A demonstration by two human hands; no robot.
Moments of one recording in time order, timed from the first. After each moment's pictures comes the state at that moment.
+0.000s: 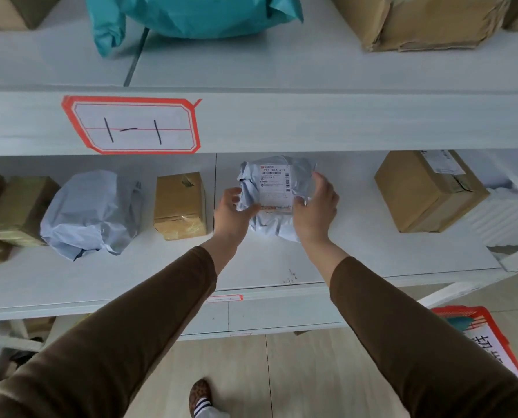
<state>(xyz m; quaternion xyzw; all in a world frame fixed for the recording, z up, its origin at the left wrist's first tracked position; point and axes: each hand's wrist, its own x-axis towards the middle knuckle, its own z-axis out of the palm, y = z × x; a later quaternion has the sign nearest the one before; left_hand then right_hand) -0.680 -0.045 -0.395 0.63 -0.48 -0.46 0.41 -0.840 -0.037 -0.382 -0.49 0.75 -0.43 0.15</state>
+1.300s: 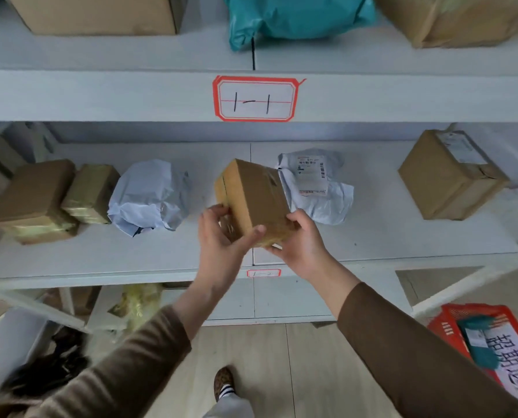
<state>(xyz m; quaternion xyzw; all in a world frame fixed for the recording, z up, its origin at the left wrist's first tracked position) -0.562 0.113 -0.358 0.59 -0.52 -0.39 0.49 -0.736 0.068 -0.379 -0.20 0.40 -0.48 0.75</state>
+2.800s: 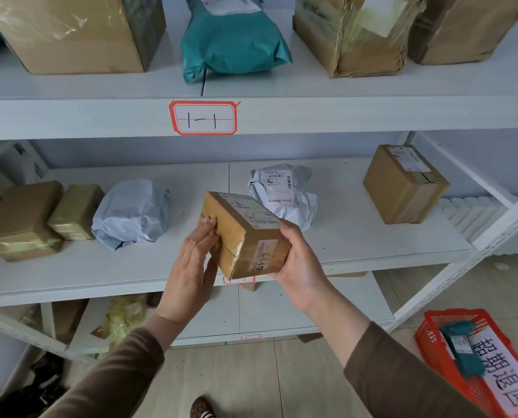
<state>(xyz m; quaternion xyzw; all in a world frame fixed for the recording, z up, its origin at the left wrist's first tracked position) -0.557 0.156 -0.378 0.41 -0.81 -0.01 0.43 -0.774 0.166 -0.329 -0.30 0.41 -0.54 0.68</state>
